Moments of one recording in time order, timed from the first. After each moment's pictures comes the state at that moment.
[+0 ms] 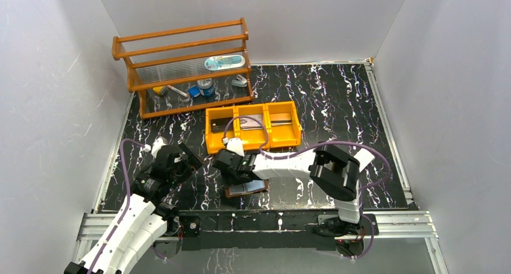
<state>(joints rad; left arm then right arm) -0.38 0.57 0.48 -0.75 -0.21 -0.98 1.29 1.95 1.34 -0.56 0.33 0.87</state>
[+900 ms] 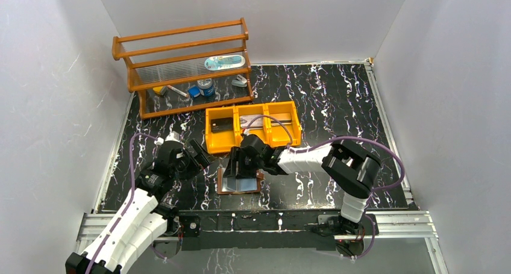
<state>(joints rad) -0.38 0.65 0.47 -0.60 0.04 -0.92 1.08 1.78 0.94 0.05 -0.15 1.01</state>
